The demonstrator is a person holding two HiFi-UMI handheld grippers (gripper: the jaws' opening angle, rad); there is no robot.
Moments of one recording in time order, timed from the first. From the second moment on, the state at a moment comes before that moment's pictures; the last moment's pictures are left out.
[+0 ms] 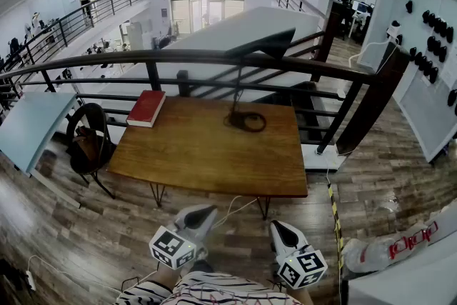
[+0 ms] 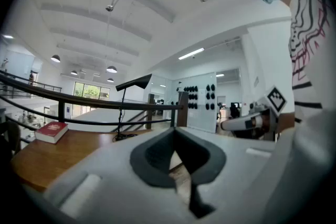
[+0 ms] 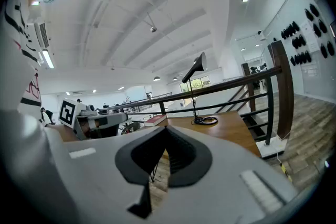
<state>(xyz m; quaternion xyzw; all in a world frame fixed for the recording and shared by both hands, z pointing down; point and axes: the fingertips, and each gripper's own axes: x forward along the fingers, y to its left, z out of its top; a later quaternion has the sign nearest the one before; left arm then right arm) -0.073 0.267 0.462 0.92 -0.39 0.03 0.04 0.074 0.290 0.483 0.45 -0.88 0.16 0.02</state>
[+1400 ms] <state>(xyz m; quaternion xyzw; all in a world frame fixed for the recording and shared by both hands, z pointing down) -0.122 0.049 0.445 0.92 -0.40 0.01 0.03 0.033 0.091 0.441 0.48 -0.87 0.11 -0.03</state>
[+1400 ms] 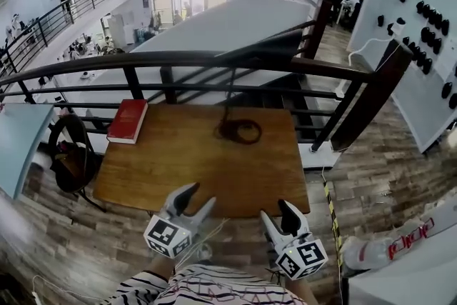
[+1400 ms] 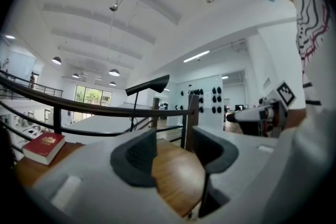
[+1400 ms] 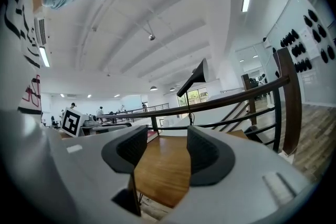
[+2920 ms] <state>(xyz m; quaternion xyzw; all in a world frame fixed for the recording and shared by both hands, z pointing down) -0.141 -0.198 0.417 0.91 -0.42 0.01 0.00 0.037 -0.171 0.362 0.46 -0.89 0.01 -0.04</state>
